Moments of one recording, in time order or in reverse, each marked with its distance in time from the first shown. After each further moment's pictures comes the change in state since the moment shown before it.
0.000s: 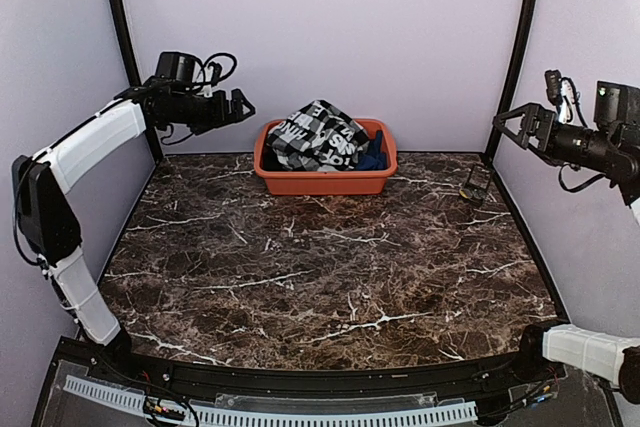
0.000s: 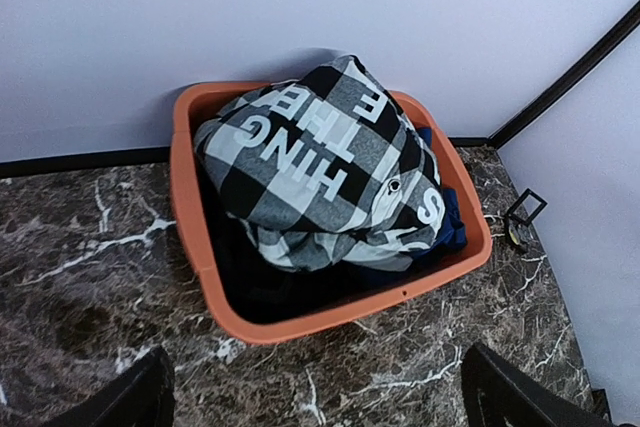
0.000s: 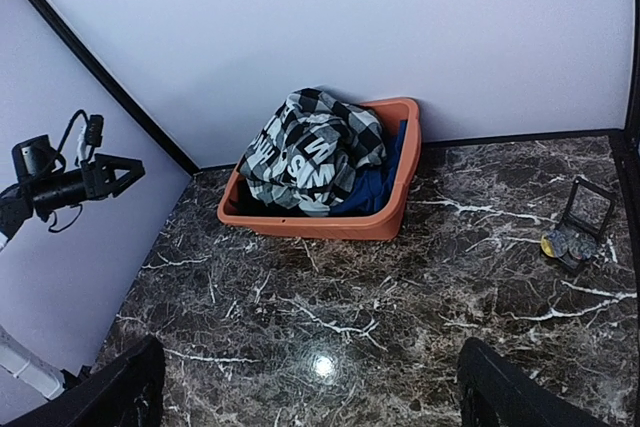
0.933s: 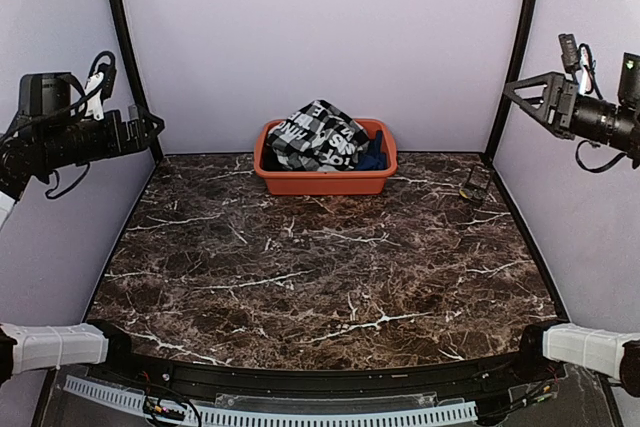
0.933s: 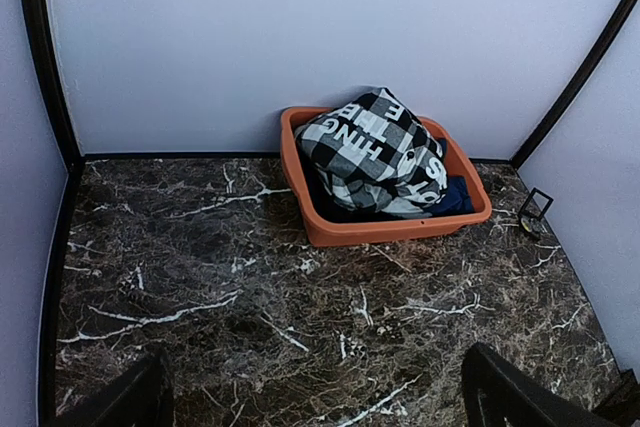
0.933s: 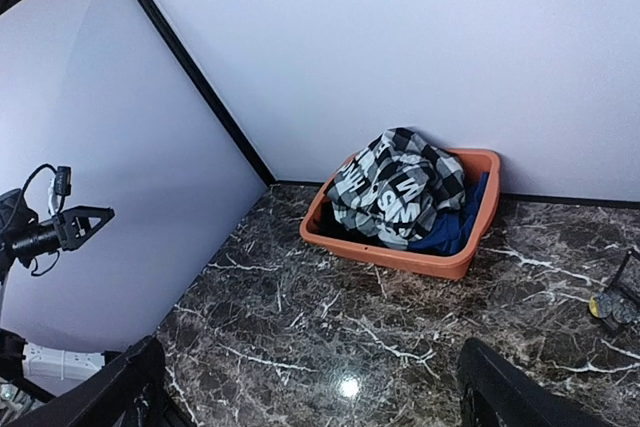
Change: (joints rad) left arm 0.014 -0.737 -0.288 -0.288 -0.192 0.050; right arm 0.000 0.049 0.217 -0.057 -0.212 -0.006
